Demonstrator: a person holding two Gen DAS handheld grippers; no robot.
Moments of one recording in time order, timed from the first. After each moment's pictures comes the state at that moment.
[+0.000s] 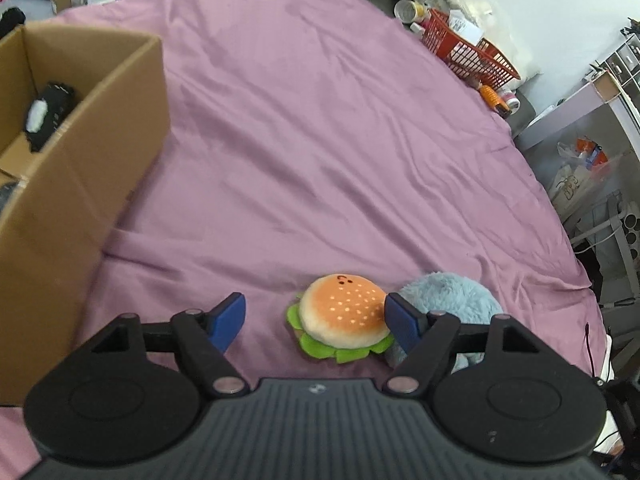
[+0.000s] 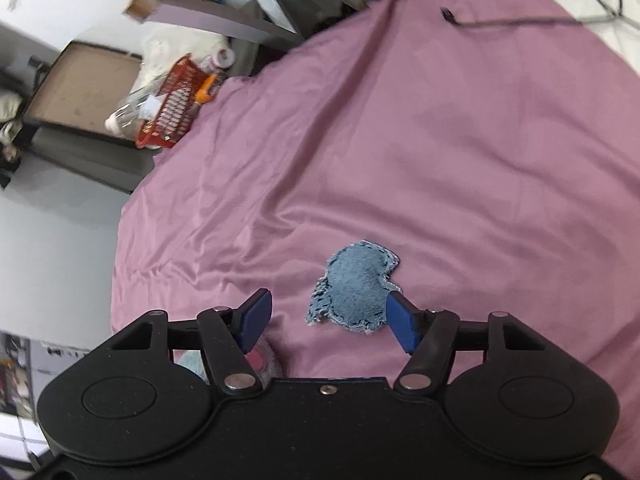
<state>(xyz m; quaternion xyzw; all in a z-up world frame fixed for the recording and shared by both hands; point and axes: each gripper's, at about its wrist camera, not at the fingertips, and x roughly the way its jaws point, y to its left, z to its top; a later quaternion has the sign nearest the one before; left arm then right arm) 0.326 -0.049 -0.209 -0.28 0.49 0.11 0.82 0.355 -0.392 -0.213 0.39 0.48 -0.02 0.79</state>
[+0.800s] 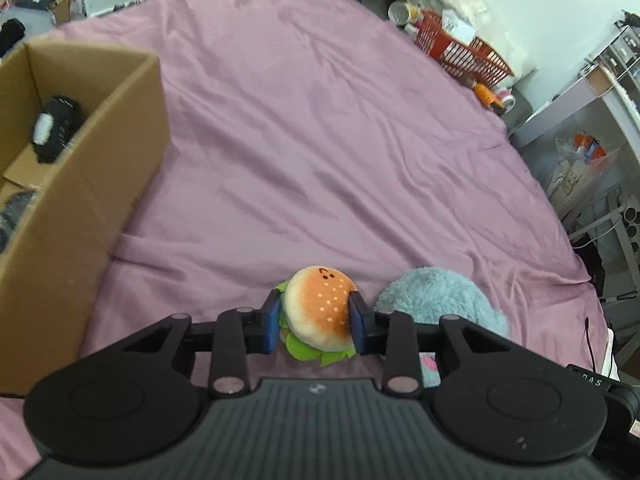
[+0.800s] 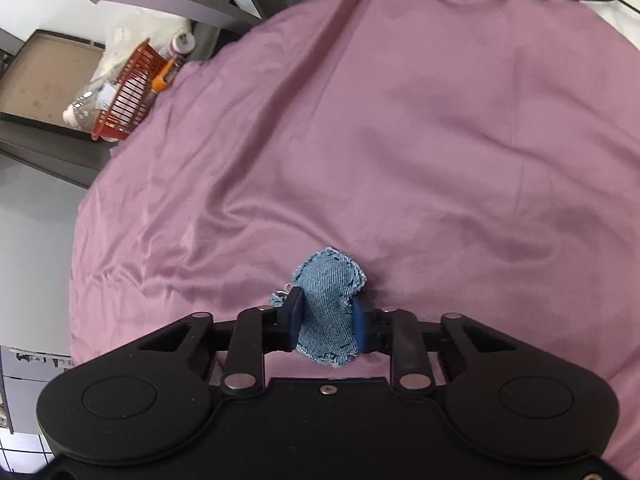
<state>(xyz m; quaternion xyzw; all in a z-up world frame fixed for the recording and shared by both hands) 0.319 -0.053 -0.191 -0.26 0.48 0.11 0.83 0.365 -0.380 -0.237 0.35 0.49 -0.05 0.80</state>
